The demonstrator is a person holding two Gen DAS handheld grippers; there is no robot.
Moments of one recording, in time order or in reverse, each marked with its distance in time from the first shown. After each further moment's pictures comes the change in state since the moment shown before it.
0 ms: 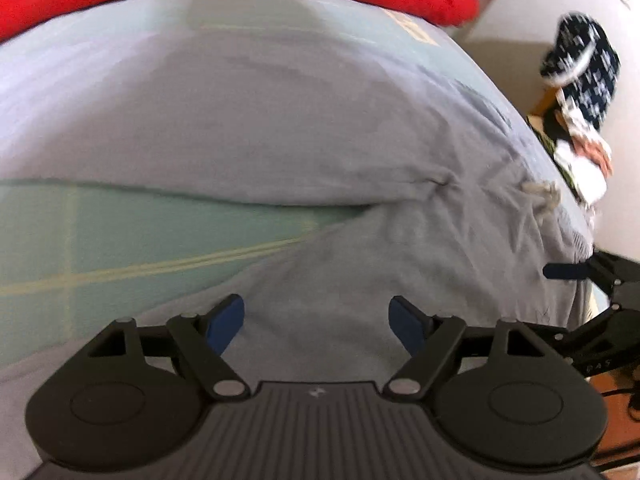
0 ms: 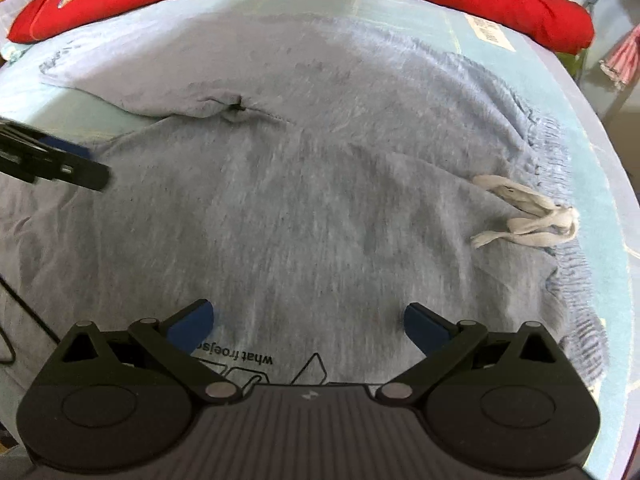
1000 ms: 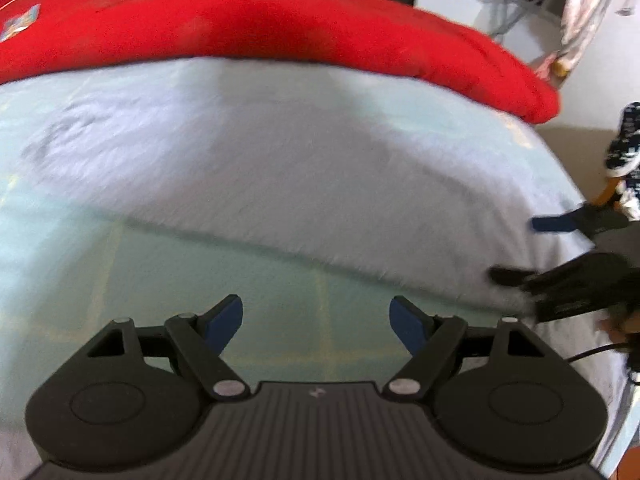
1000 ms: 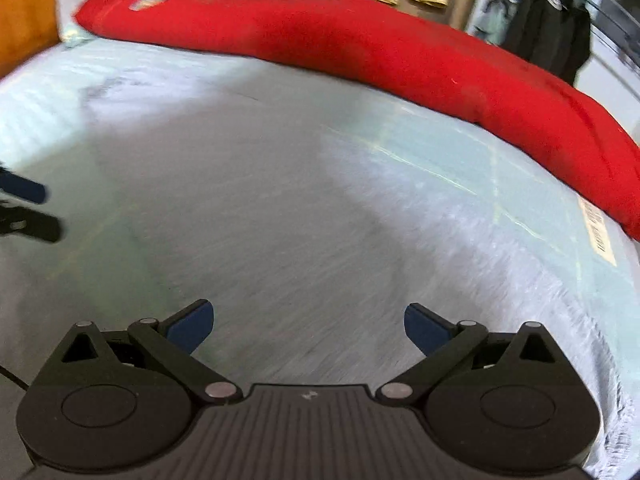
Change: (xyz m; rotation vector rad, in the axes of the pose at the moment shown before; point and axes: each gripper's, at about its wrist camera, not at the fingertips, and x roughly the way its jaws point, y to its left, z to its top) left arm -0.036 0.114 0.031 -0.083 -0.233 0.124; right arm 0.073 0.112 0.160 -0.282 -0.159 0.006
